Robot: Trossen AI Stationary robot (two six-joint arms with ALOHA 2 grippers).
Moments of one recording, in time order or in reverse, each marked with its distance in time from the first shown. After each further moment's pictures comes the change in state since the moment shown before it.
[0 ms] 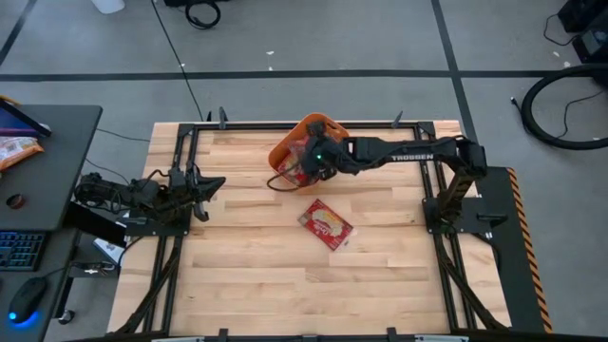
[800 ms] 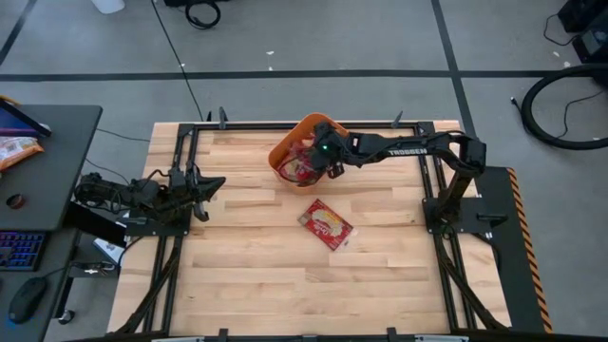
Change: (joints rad) left arm 0.000 0.000 0.000 -0.001 0.000 -0.008; right arm -0.172 0.000 -0.239 0.220 -0.242 -0.121
